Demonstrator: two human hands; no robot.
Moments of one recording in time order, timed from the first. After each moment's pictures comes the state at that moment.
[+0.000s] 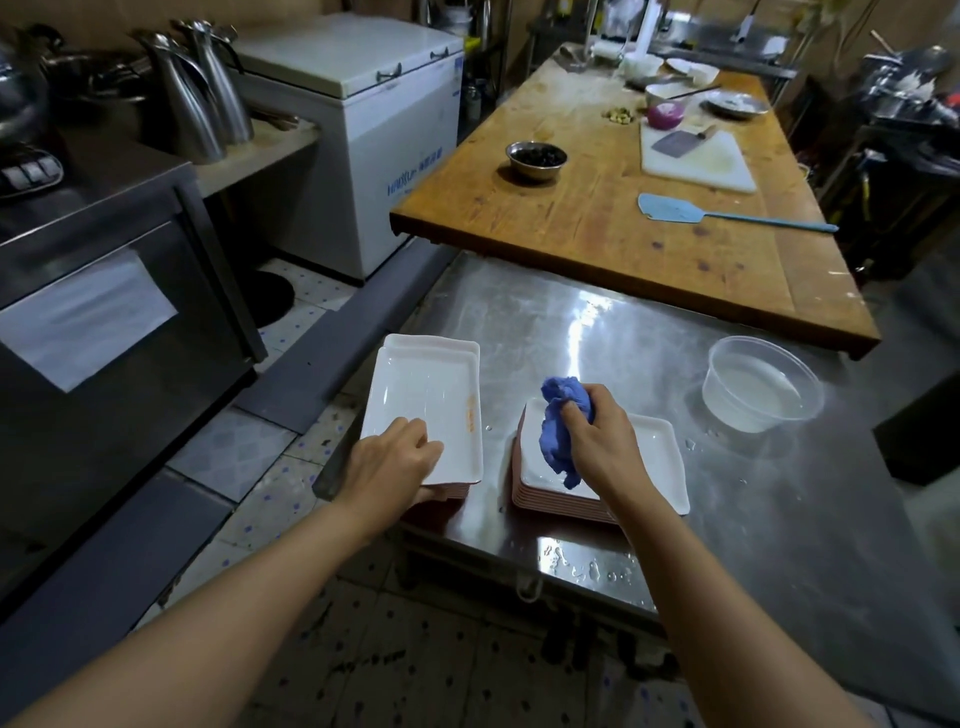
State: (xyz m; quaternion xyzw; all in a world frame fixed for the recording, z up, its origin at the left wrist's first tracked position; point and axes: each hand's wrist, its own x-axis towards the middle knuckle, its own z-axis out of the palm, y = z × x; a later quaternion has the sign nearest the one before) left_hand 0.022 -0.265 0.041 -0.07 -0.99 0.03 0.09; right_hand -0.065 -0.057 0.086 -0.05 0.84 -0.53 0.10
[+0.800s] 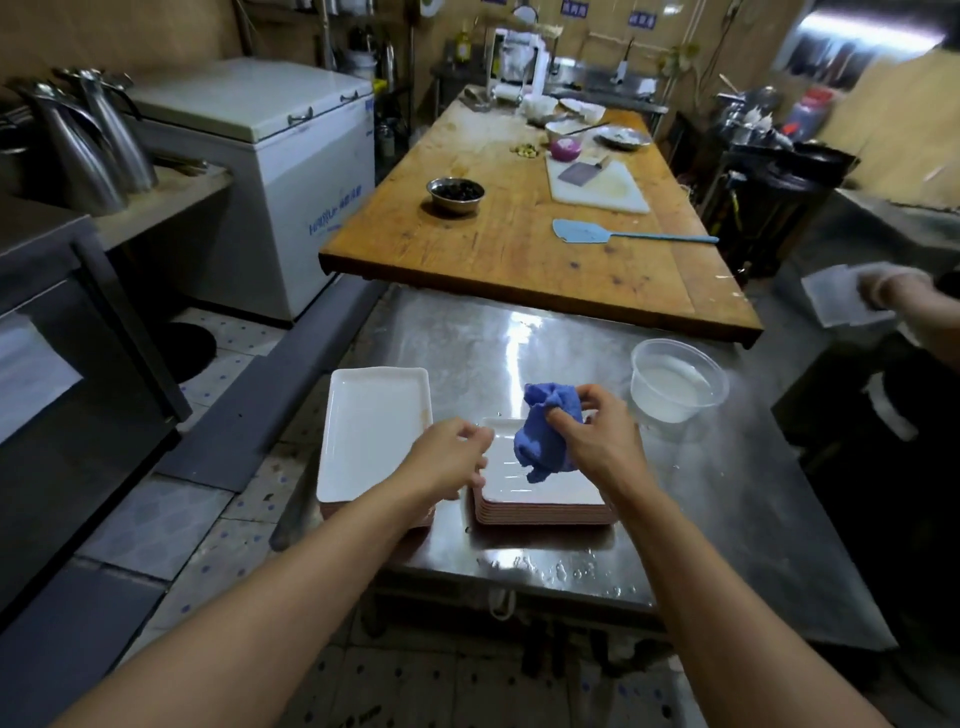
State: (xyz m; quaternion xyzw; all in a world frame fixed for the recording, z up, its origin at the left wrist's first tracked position) left_hand -0.018 -0.197 0.106 0.15 -0.80 -0.56 -0.14; right_hand -0.057 -0.030 0.120 0.00 0.85 -0.53 -0.02
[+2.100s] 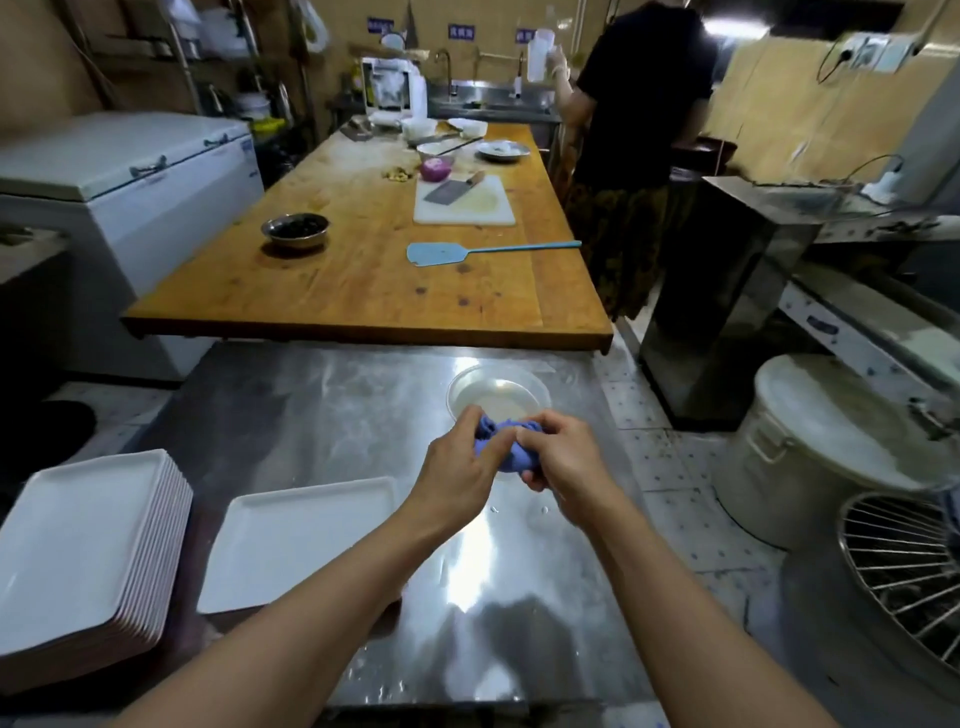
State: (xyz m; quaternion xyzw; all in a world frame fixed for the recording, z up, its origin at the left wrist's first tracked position) left_hand -0.138 0.096 0.113 -0.04 -0.86 -0.51 0.04; right_hand -0.159 0.224 0.118 0.08 0.73 -0.67 0.08
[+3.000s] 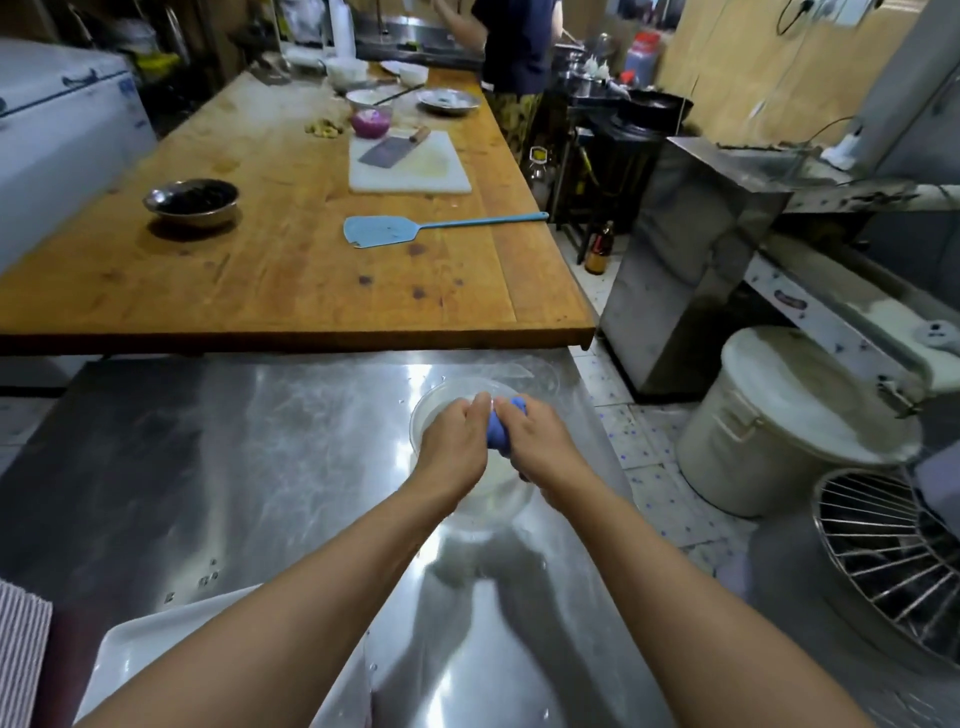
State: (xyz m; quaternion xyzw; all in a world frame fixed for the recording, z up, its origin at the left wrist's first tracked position) left_hand -0.282 0.113 0.080 0.06 -0.82 -0.56 -0.08; right_hand -0.286 0.214 0.078 0.11 0.83 -0.54 0.07
